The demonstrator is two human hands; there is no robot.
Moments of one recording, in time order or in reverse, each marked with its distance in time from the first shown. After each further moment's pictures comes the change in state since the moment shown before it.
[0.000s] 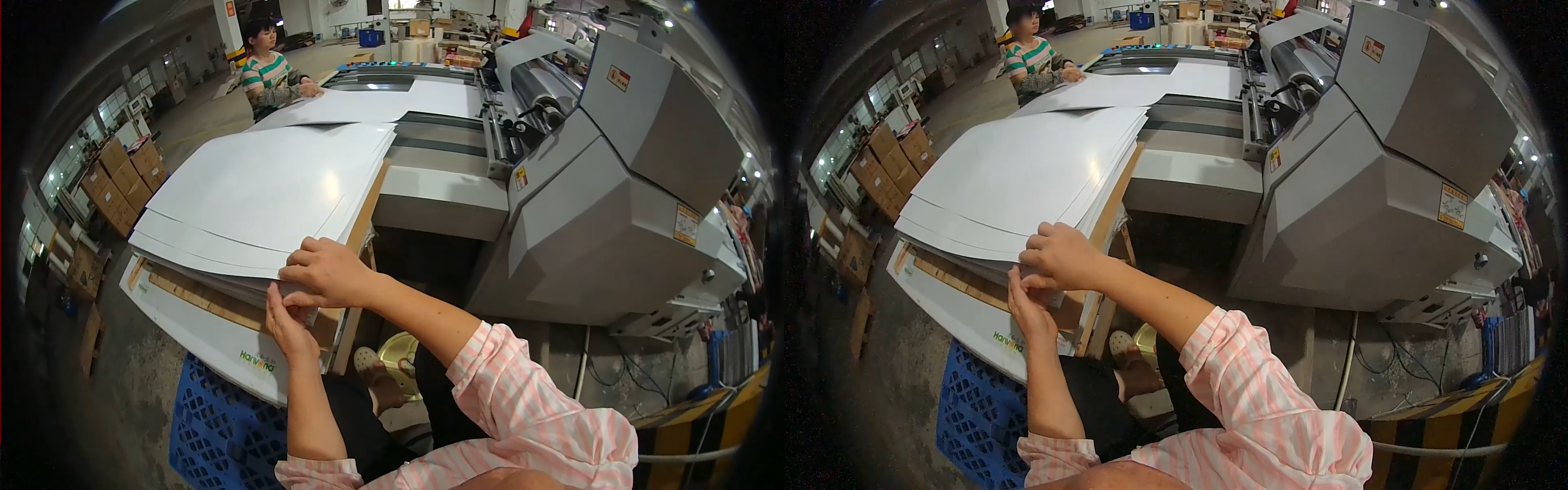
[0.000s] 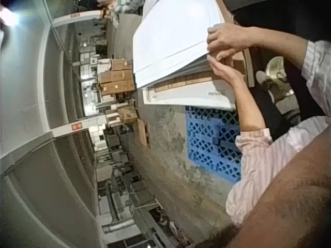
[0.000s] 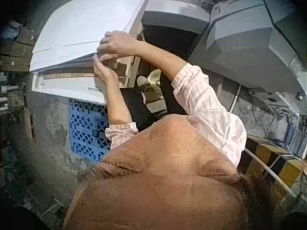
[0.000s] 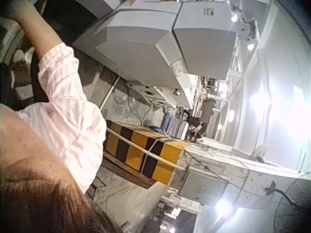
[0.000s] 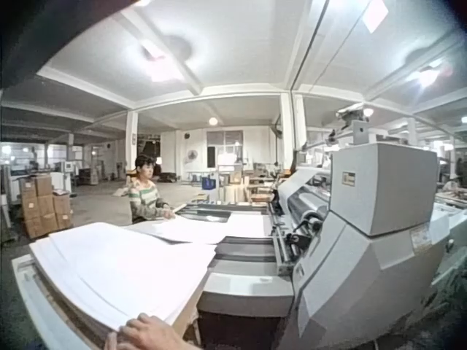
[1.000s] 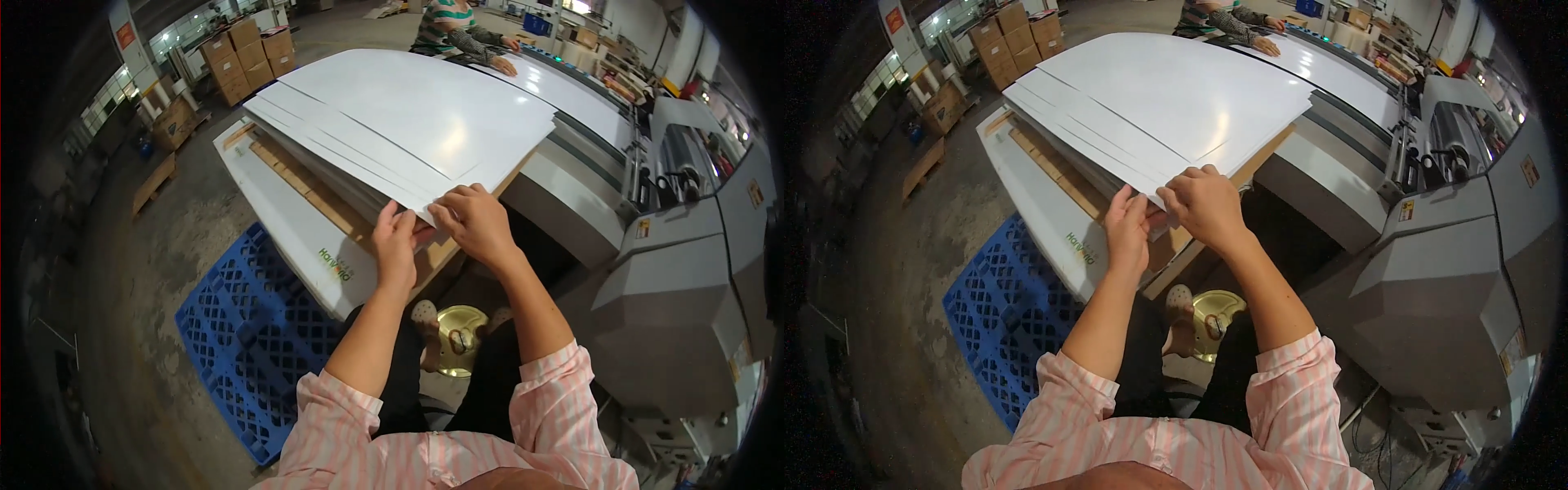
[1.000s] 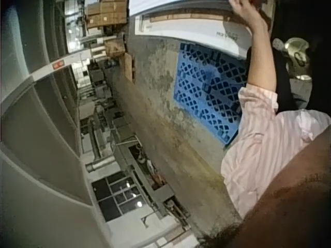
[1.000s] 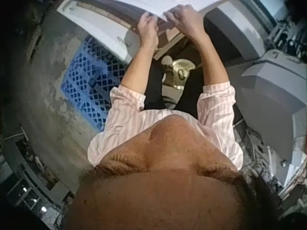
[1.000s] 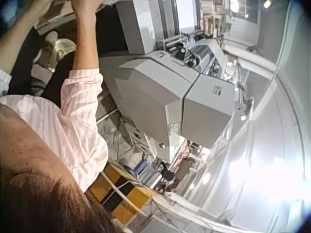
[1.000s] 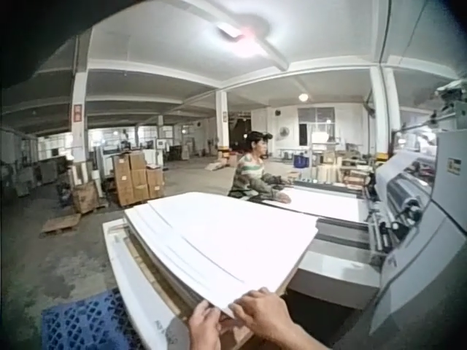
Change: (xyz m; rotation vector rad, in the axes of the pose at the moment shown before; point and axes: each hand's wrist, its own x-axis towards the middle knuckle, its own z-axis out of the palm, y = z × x) left_hand 0.003 -0.004 -0.001 -0.123 0.013 0.021; right_hand 0.000 -0.012 -0.009 0.048 -0.196 0.406
